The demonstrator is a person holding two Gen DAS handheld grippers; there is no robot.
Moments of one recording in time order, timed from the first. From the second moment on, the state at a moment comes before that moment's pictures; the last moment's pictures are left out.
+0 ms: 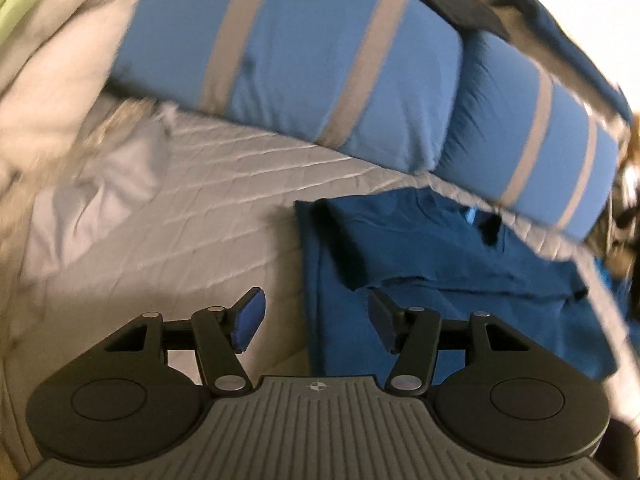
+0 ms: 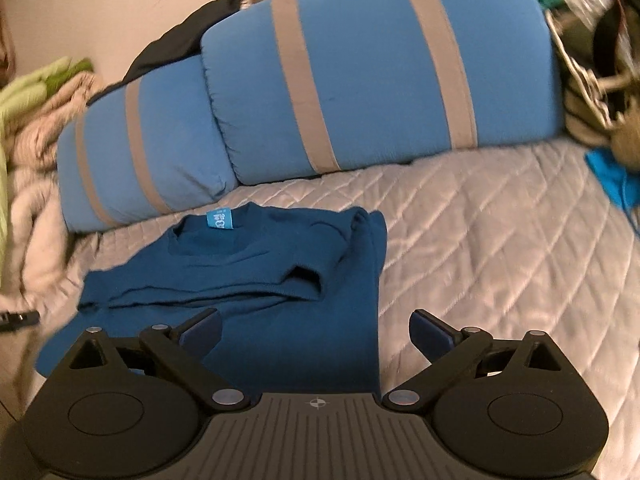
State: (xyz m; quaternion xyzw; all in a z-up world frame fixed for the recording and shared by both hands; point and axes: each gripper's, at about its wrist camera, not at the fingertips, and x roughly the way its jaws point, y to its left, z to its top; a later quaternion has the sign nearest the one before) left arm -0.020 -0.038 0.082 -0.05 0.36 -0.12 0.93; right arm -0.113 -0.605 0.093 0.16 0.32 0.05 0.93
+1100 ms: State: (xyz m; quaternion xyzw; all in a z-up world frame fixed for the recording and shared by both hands) left arm 0.035 -0.100 0.056 0.09 0.37 -0.15 0.91; right arm -0.030 -0.565 0.062 0.05 0.36 0.05 0.93
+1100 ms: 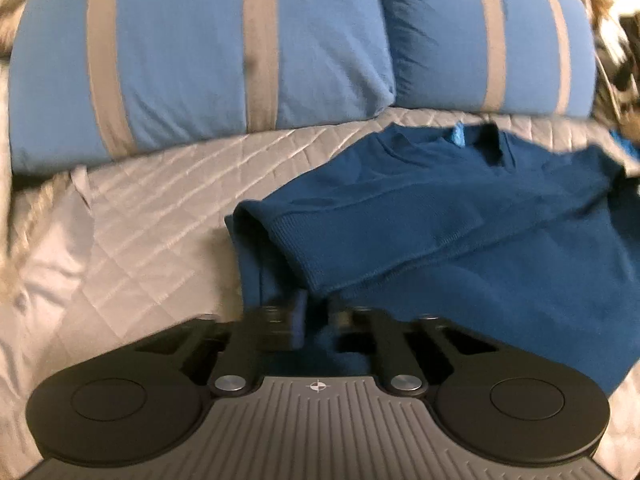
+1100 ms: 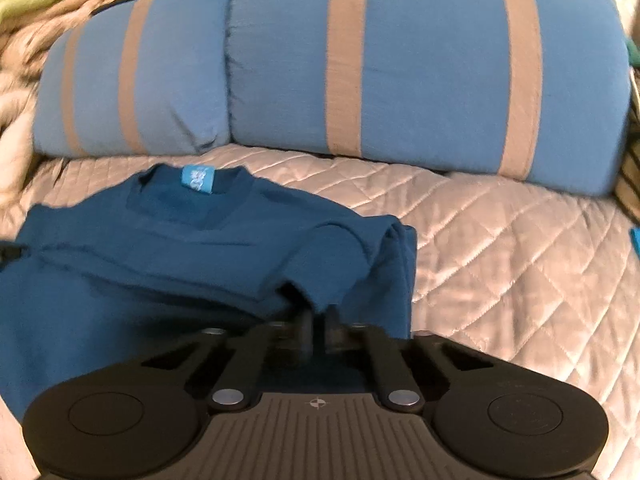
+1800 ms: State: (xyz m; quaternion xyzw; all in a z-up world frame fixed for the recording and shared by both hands) left arm 0.117 -0.095 0.091 0.03 0.34 -0.11 0.93; right arm 0.033 -0.585 0.099 0.07 0.31 0.02 0.95
